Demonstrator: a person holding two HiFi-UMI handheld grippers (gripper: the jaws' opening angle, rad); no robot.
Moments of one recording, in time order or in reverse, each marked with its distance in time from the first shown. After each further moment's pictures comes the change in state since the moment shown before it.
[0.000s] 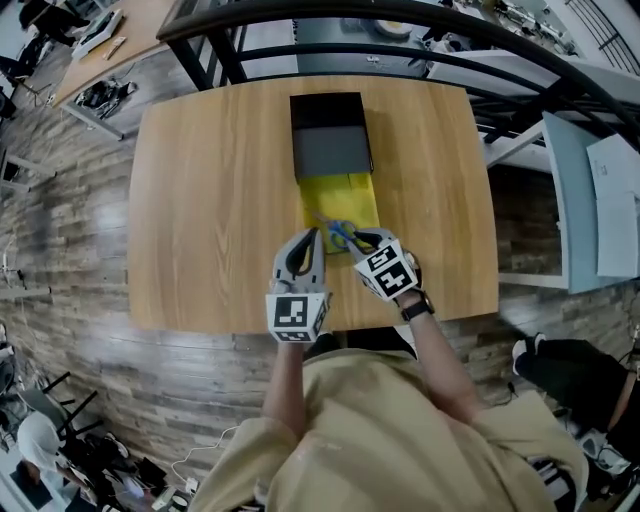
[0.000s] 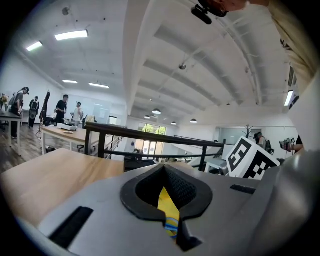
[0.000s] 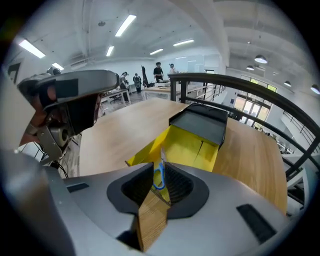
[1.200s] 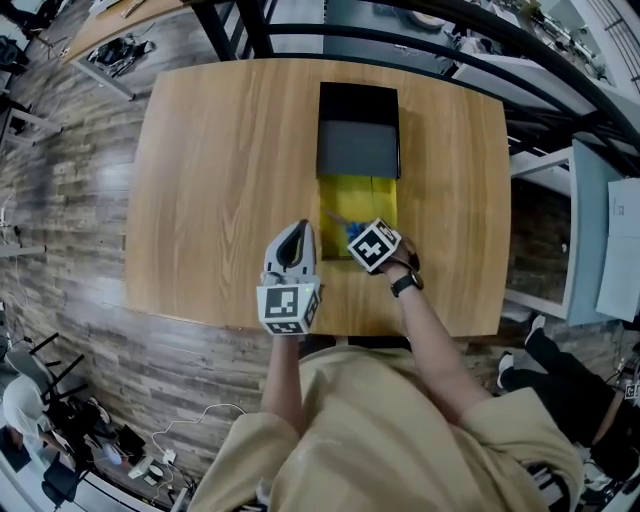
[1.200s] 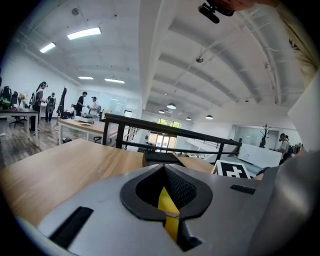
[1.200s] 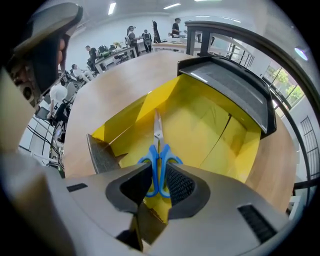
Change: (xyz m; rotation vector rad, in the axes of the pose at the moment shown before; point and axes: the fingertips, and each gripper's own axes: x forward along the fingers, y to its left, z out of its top) left arm 0.019 0.076 -0.032 -0.087 0.079 0.163; right arm 0.110 -0.022 -0.043 -0.144 0.436 0.112
